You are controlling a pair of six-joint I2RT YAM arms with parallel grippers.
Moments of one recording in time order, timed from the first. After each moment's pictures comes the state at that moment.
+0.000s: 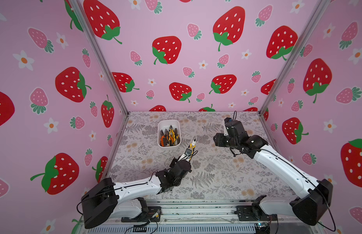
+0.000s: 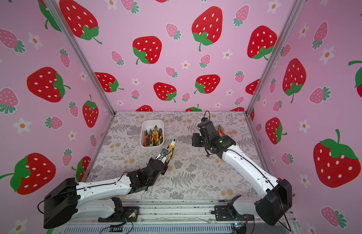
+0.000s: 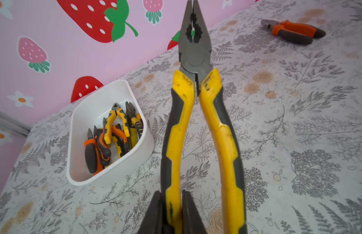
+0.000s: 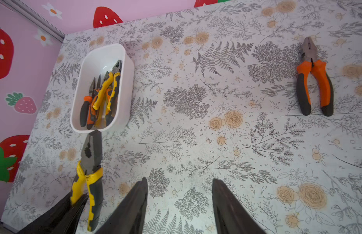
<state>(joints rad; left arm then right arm) -1.02 1.24 0.55 0.15 -0.72 -0.05 0.65 1.33 1.29 -0.71 0.17 0.55</state>
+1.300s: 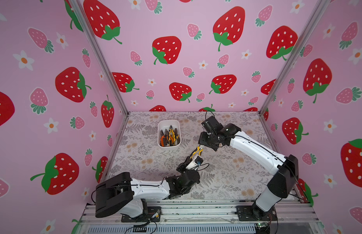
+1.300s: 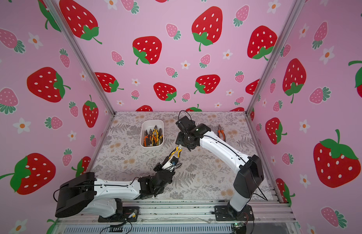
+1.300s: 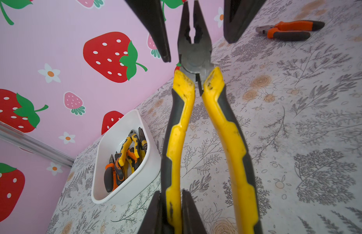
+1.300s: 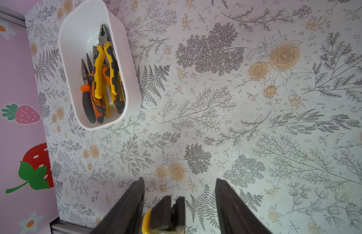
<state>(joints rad) -1.19 1.40 0.54 0.39 -0.97 0.16 0.78 1.68 1.59 -0.96 0.13 0.96</state>
